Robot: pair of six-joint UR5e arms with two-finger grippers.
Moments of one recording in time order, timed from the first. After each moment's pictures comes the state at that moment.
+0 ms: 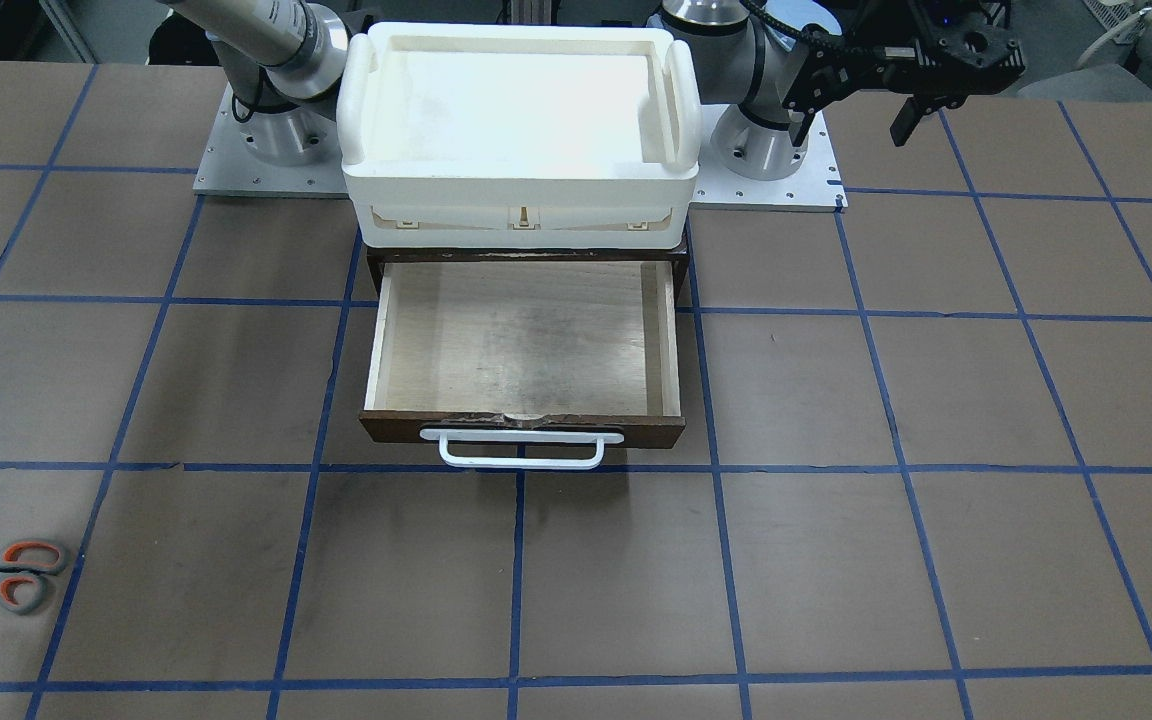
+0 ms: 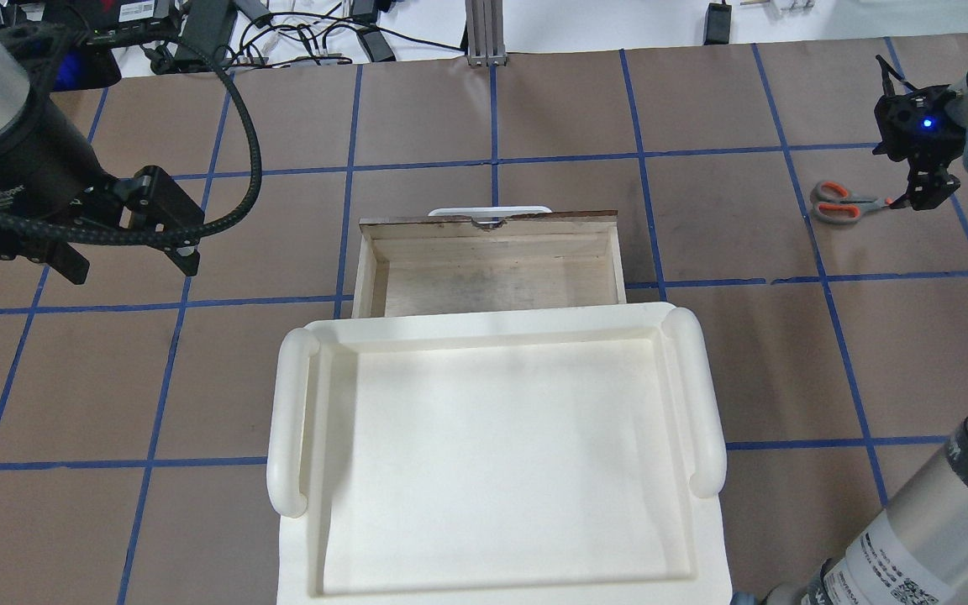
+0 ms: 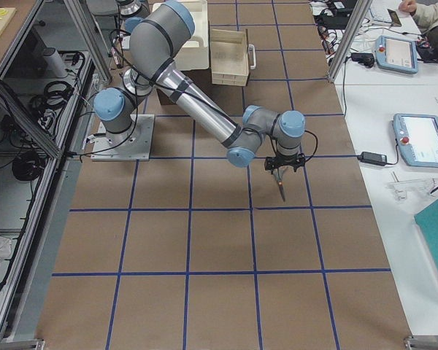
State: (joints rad) left arm -1.48 -1.38 -1.59 -1.80 1.59 0.04; right arm 1.06 -0.95 1.49 -2.23 -1.50 -2.14
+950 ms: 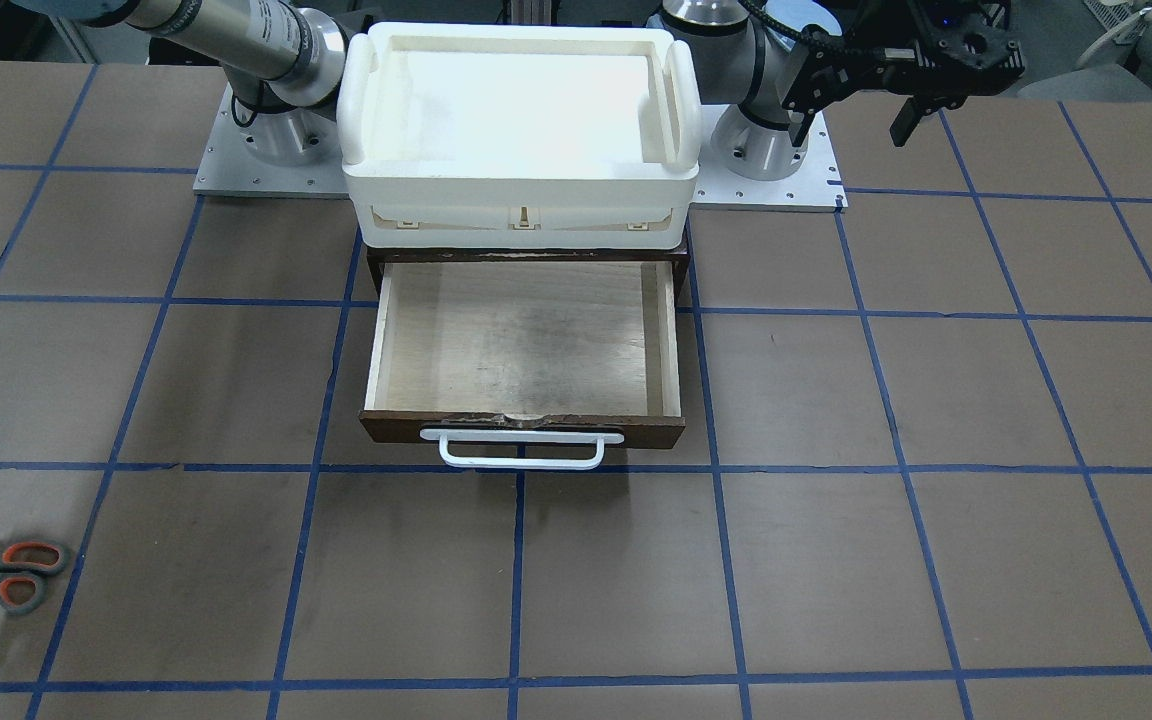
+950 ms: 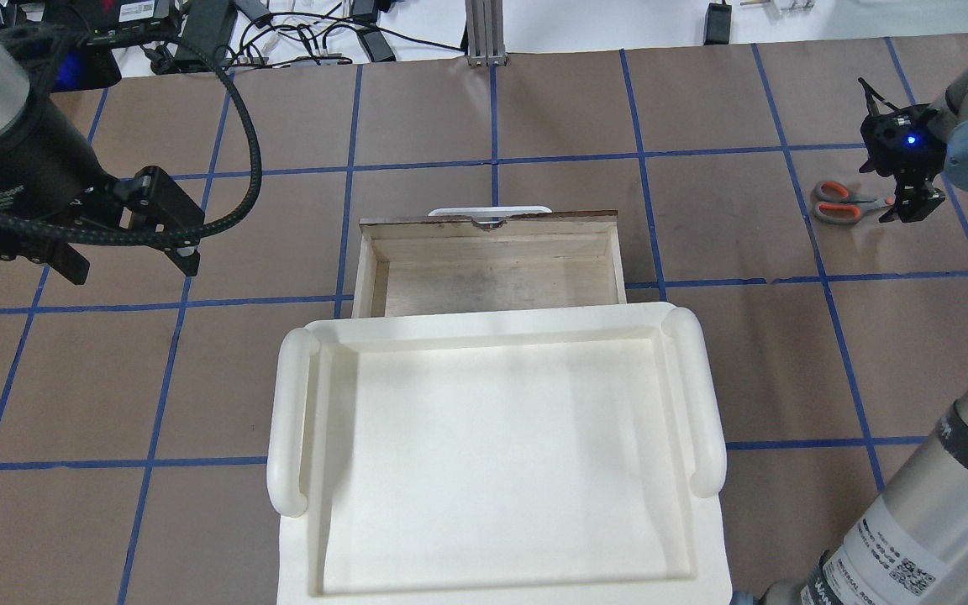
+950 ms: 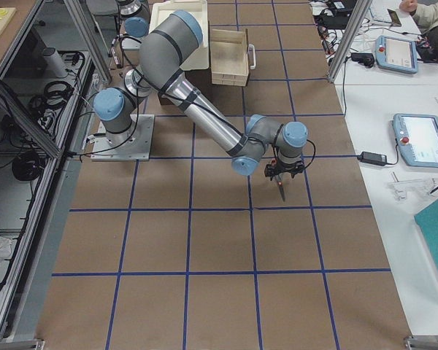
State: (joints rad) left arm -1.48 -1.38 -1.59 -1.80 1.59 0.04; right arm 1.06 -0.88 1.48 -2.22 -1.52 -2.16
